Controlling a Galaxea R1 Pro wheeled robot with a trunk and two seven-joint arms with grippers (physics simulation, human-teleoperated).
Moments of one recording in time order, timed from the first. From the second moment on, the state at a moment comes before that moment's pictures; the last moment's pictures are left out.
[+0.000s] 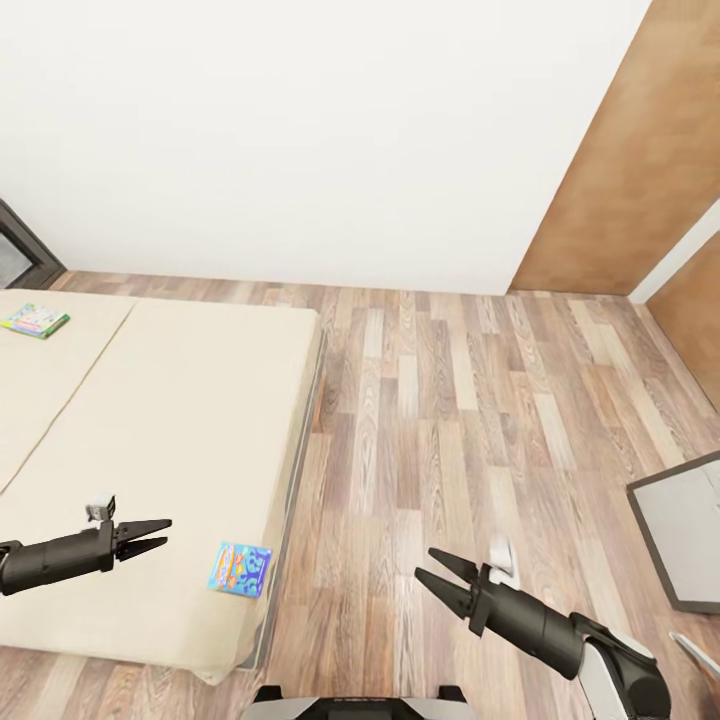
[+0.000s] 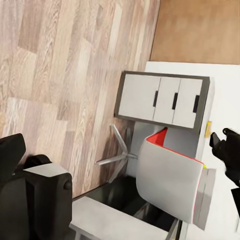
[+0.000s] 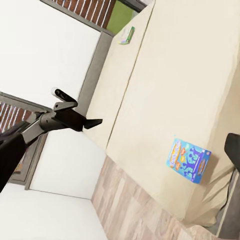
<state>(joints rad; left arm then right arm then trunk) -0.52 0.46 0.40 -0.88 -0.06 0.95 -1.56 -0.07 -0.04 -0.12 -1.58 -0.41 0.59 1.05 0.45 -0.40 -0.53</state>
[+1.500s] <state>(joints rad) -0.53 0.46 0.40 -0.90 -0.06 0.96 -1.56 -0.08 -0.03 -0.12 -1.59 -0.41 0.43 1.13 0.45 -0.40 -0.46</state>
